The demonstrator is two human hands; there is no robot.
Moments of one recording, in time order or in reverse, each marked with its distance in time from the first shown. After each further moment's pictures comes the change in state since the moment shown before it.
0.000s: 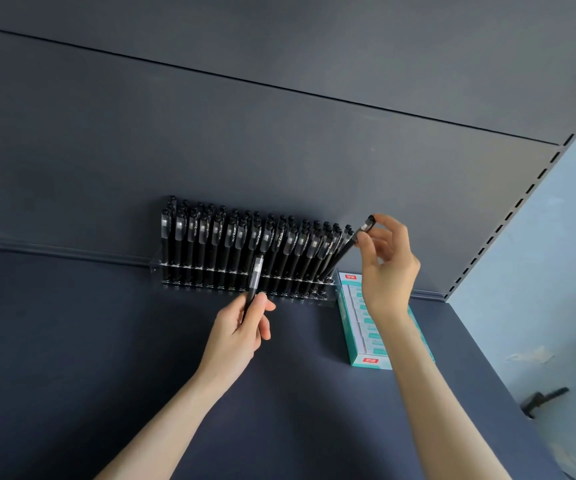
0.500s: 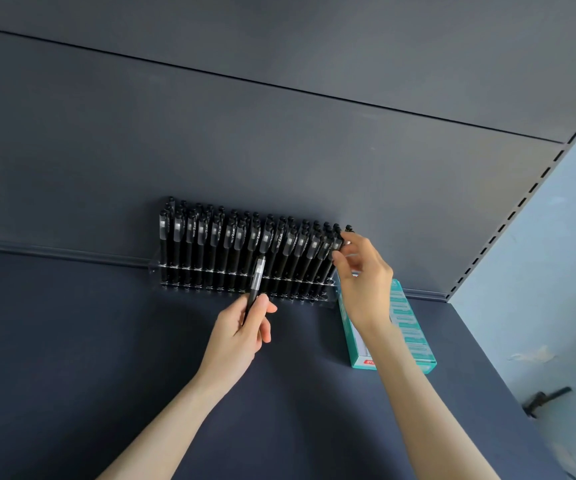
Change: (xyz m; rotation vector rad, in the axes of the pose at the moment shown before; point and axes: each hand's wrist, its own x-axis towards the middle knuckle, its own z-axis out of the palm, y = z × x) left_hand 0.002 -0.001 0.001 0.033 -0.007 0.003; right_hand -0.014 0.010 0.015 -0.175 -0.167 -0.035
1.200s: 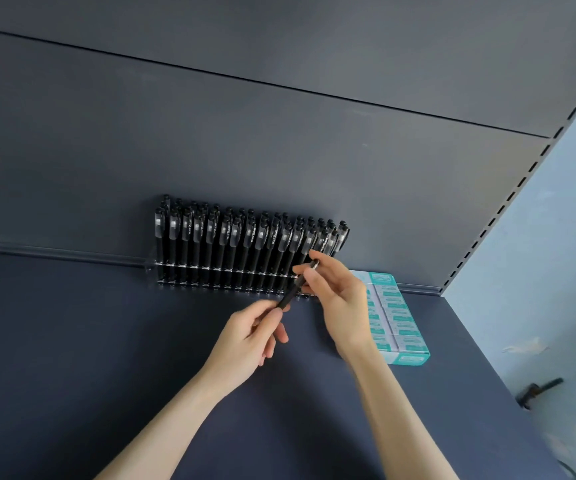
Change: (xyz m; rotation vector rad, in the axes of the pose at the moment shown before) left_hand -0.005 -0.001 0.006 0.088 -0.207 0.060; right_hand -0.039 -0.025 0.002 0.611 -0.261 0.324
